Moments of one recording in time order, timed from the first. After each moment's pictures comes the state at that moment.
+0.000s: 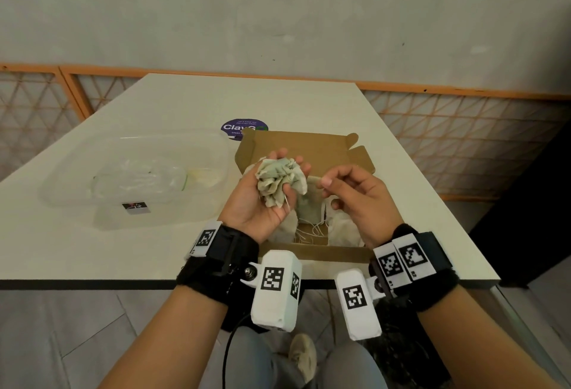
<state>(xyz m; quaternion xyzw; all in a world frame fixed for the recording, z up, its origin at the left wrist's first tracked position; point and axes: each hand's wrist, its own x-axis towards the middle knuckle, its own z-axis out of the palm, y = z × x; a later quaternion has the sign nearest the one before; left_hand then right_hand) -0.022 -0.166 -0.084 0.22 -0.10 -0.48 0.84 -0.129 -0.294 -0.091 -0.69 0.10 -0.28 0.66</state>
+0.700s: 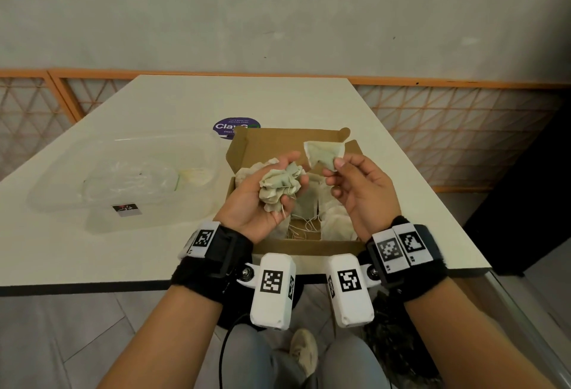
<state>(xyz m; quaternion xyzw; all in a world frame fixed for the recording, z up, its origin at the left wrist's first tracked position) -0.028 -0.166 -0.085 0.29 -0.16 -0.51 0.79 -0.128 -0.298 -0.089 -0.51 0.15 -0.35 0.77</state>
